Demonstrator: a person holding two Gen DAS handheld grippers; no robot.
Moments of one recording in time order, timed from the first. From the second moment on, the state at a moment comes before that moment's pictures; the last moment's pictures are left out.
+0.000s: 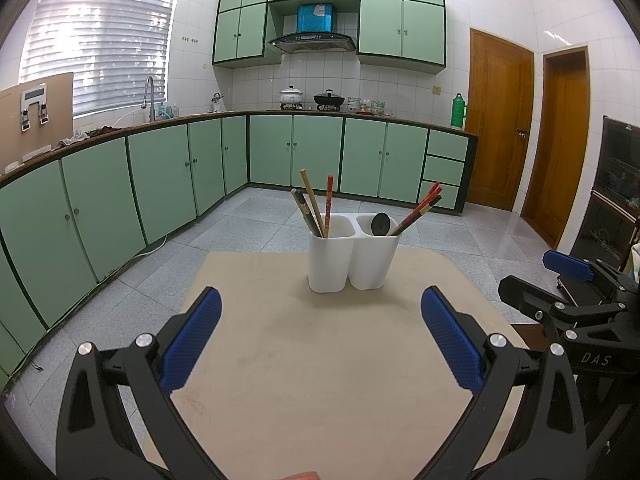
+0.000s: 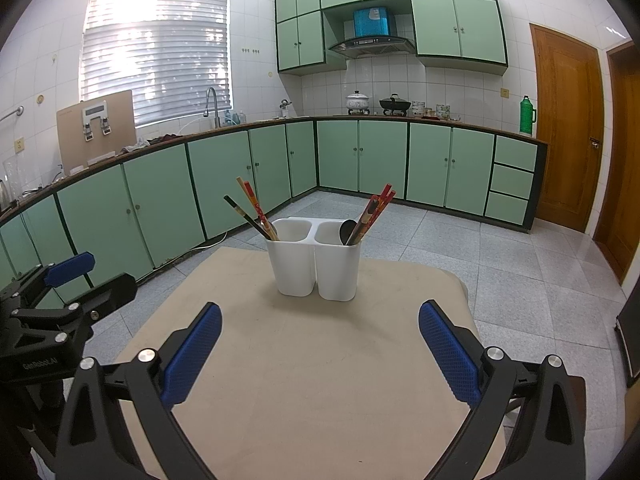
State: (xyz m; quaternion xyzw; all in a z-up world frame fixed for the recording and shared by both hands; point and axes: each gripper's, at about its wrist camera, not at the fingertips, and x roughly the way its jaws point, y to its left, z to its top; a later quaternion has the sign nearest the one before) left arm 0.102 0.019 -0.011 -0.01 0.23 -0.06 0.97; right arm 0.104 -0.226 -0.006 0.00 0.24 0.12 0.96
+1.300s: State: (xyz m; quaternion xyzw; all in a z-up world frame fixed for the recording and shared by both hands) left arm 0.105 0.021 -0.011 -0.01 0.23 -0.05 0.97; right arm 0.105 -0.230 -0.008 0.00 0.24 0.12 0.96
